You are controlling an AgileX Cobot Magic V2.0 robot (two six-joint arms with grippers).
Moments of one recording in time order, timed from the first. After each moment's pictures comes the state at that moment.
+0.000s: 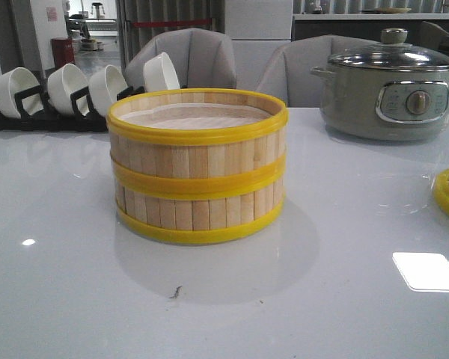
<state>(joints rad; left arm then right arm) -0.19 0.43 -0.48 0.05 0.49 -0.12 -0.23 1.64 -1.14 -0.09 0.60 0.15</state>
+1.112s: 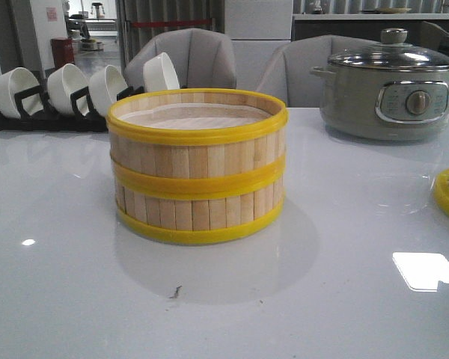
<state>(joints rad) -0.19 0.43 -0.48 0.05 0.49 -0.12 -0.23 1.84 -1.21 -0.09 0.54 0.15</state>
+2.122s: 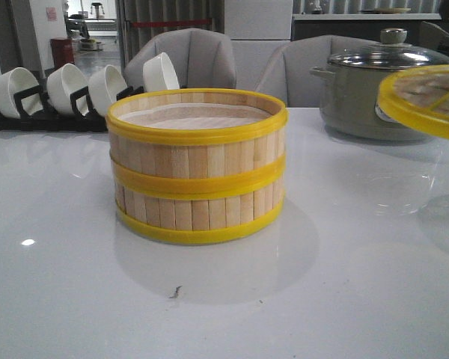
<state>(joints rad) -0.19 0.43 -0.48 0.05 0.49 -0.12 -0.01 1.63 -1.40 -0.09 0.71 0.15</state>
